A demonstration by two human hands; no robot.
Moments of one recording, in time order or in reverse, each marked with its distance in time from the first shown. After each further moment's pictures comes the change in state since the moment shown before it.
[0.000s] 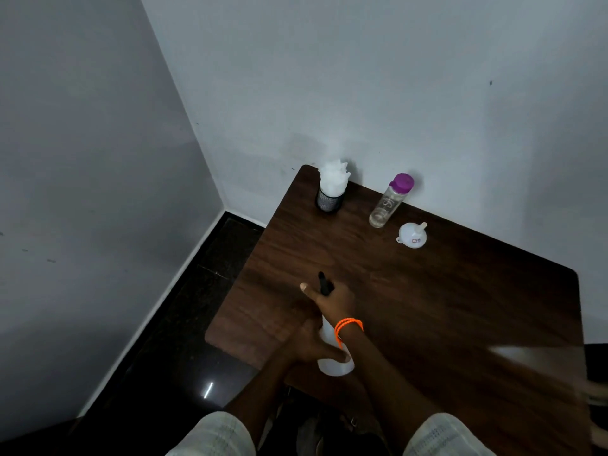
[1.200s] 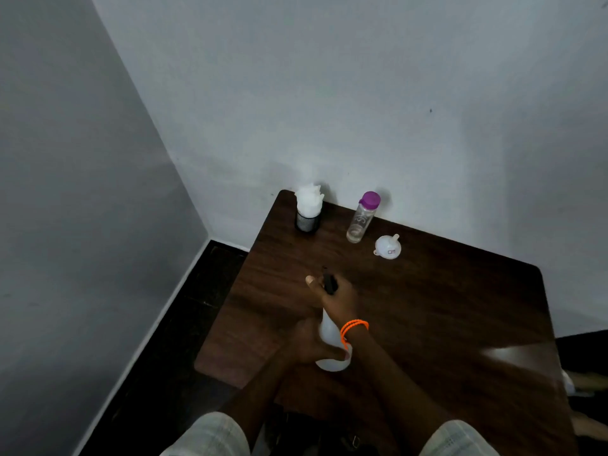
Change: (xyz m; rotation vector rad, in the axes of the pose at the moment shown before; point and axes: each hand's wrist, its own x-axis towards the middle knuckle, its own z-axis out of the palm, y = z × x) left_hand 0.002 0.041 -0.009 0.031 0.082 0.018; right_hand -0.003 -0.019 -0.050 0.204 0.138 -0.177
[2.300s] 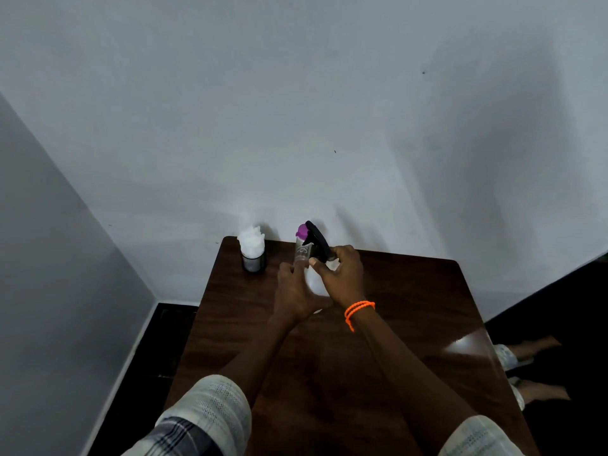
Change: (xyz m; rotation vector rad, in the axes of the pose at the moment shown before) left_hand 0.066 0.134 -0.024 0.182 0.459 0.549; right_hand 0.011 -0.080 -0.130 -0.147 0.452 -0.306
